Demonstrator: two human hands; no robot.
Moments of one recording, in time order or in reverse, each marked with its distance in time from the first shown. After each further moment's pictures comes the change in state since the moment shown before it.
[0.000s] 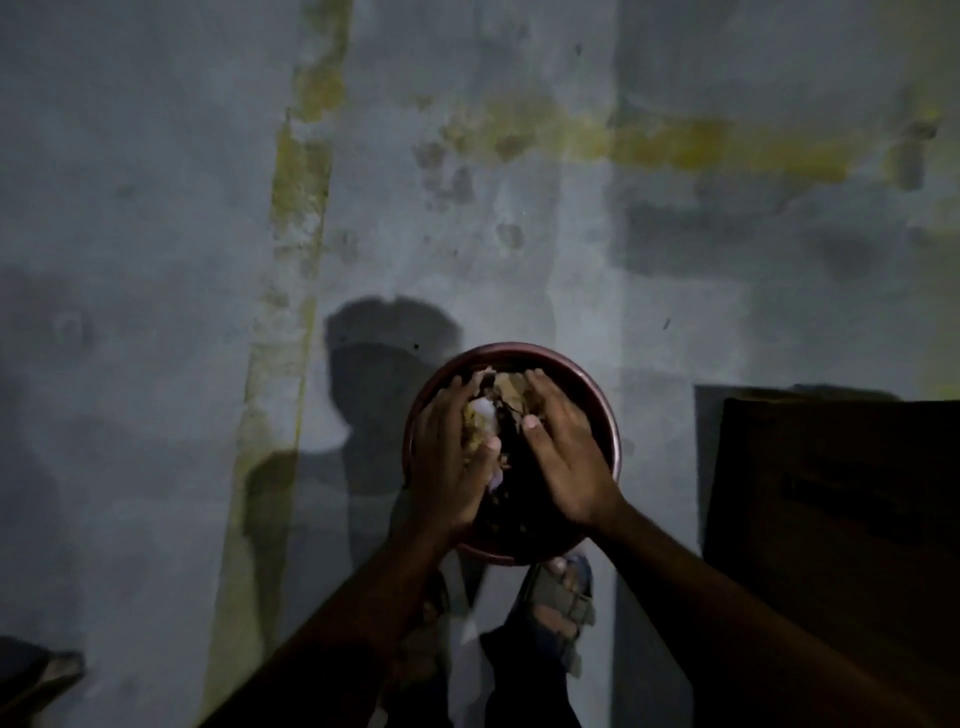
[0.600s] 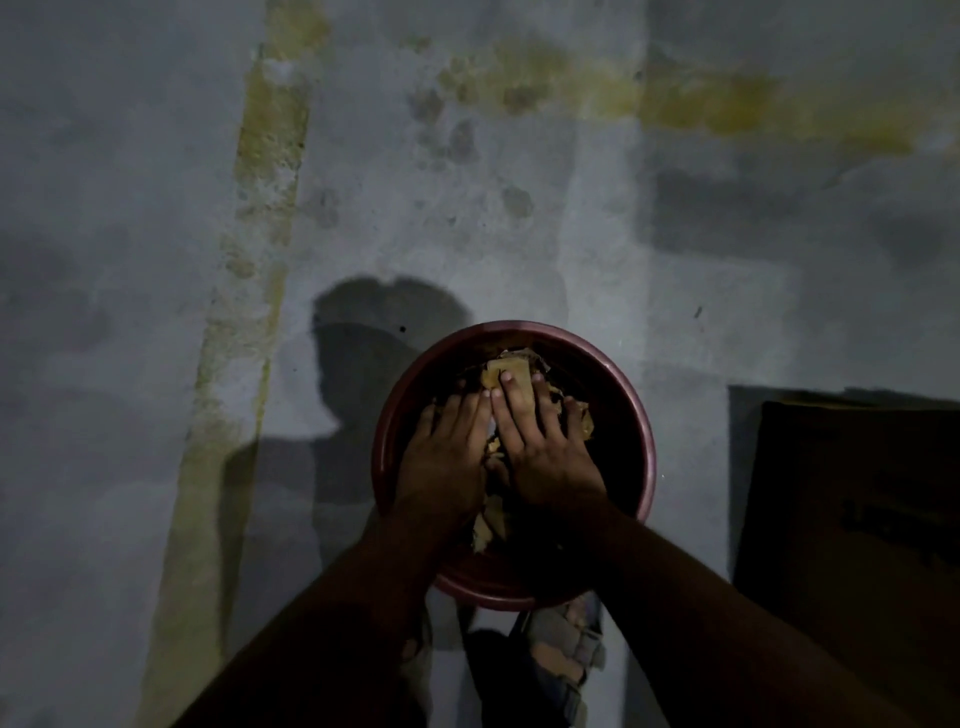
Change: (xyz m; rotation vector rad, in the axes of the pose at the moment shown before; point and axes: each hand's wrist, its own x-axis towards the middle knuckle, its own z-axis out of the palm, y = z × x) left_hand 0.022 -0.105 0.065 0.919 -0.396 0.190; right_hand 0.038 0.100 0.069 -1.032 -0.301 -0.102
